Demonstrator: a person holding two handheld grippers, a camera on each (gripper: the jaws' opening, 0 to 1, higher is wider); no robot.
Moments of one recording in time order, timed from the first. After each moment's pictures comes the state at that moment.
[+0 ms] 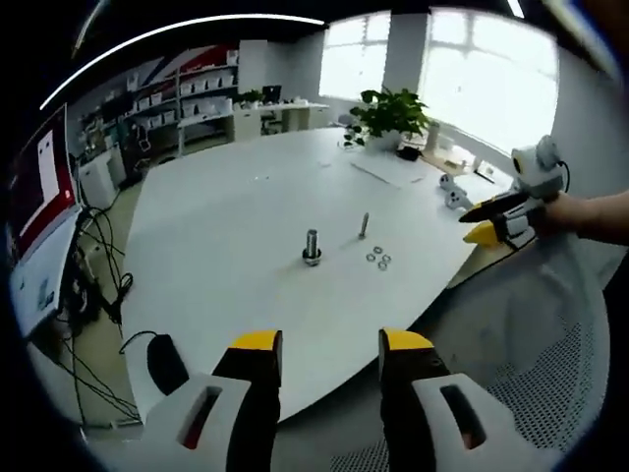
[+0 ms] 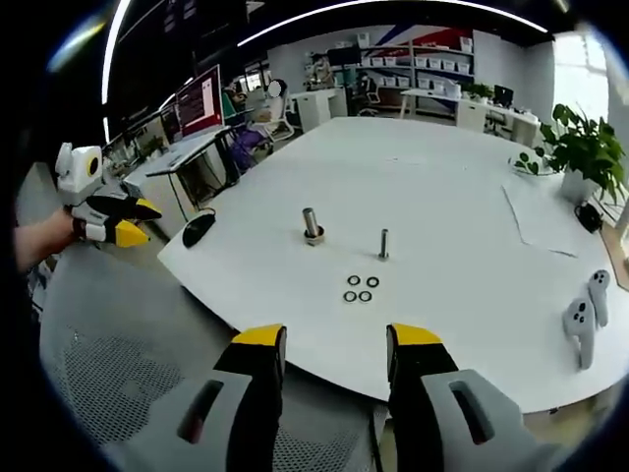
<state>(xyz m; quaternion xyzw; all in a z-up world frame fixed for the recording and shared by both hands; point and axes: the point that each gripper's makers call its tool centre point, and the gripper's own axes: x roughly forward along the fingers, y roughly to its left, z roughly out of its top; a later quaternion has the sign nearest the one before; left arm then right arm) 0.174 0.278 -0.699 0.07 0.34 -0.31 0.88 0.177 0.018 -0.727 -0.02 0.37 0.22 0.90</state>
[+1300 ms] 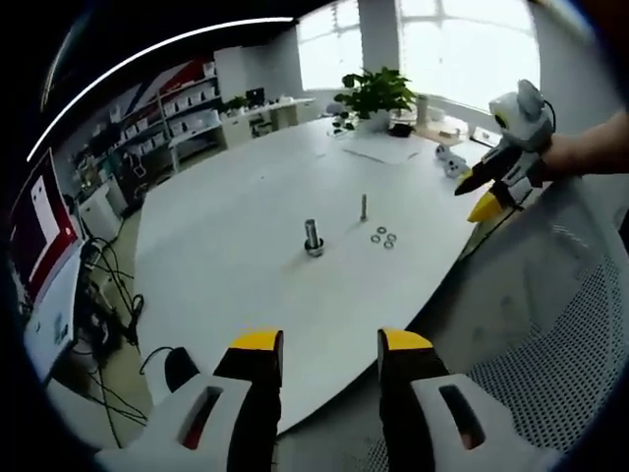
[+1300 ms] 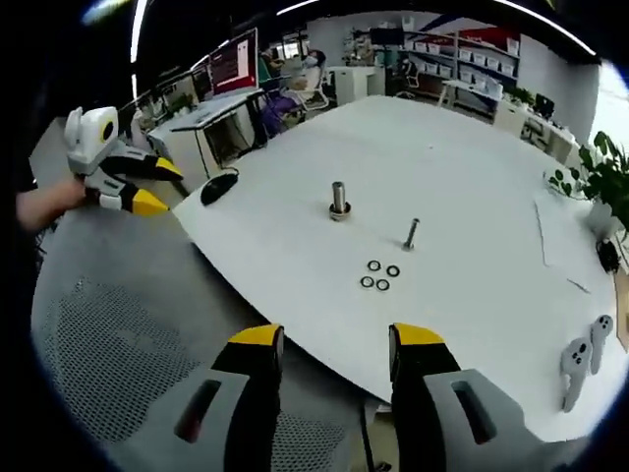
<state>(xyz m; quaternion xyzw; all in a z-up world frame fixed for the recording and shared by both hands) 0.173 0.280 -0.713 0.15 0.33 -0.31 0.88 0.177 0.029 -0.749 -0.12 0.41 0.30 0.85</state>
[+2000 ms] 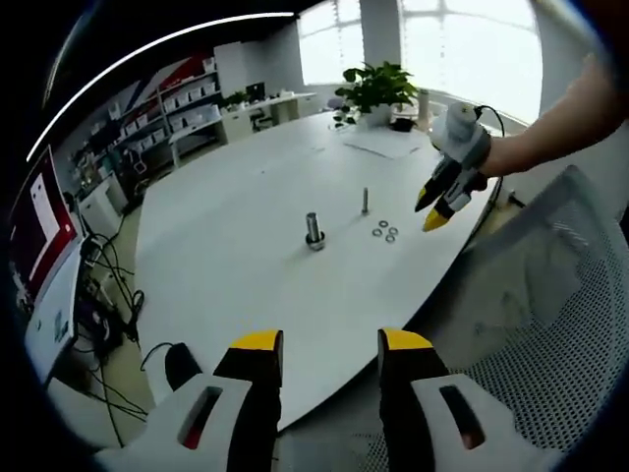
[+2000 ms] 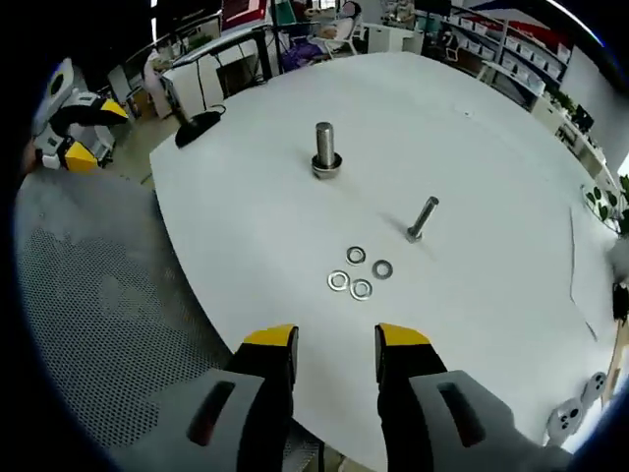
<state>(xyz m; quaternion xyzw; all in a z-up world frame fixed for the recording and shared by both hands) 0.171 0.282 -0.717 0.16 0.34 -0.31 0.87 0.245 0.028 -0.833 -0.18 0.49 0.32 0.79</state>
